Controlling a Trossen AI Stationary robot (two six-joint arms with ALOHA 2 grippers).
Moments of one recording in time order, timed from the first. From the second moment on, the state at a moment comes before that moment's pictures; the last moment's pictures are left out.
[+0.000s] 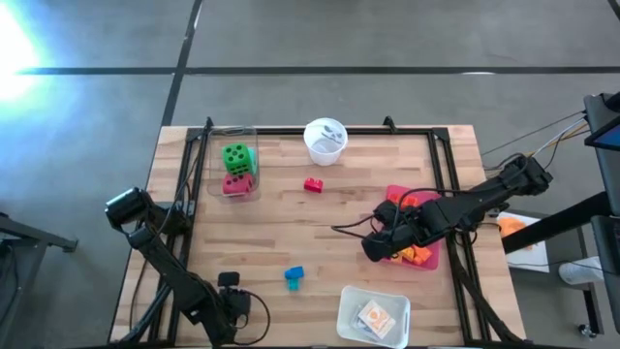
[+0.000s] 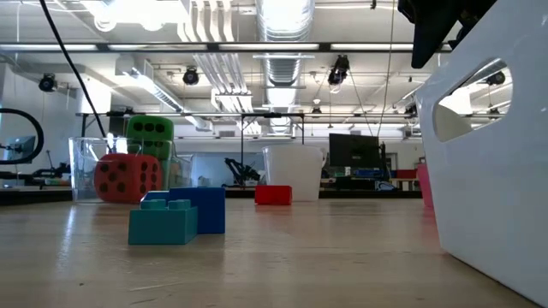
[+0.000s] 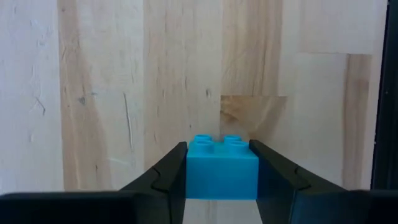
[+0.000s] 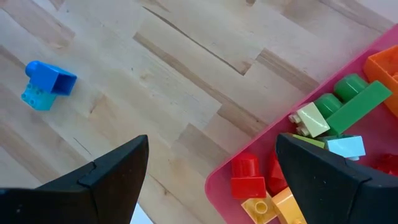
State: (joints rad) left arm -0.95 1.77 1.01 -0.59 -0.15 -0.95; right arm 0.41 1.41 1.17 -1.03 0.32 1.36
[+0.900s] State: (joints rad) left arm -0.79 1.24 1.02 -0.62 -0.50 -1.20; right arm 0.41 1.41 1.20 -0.45 0.32 0.71
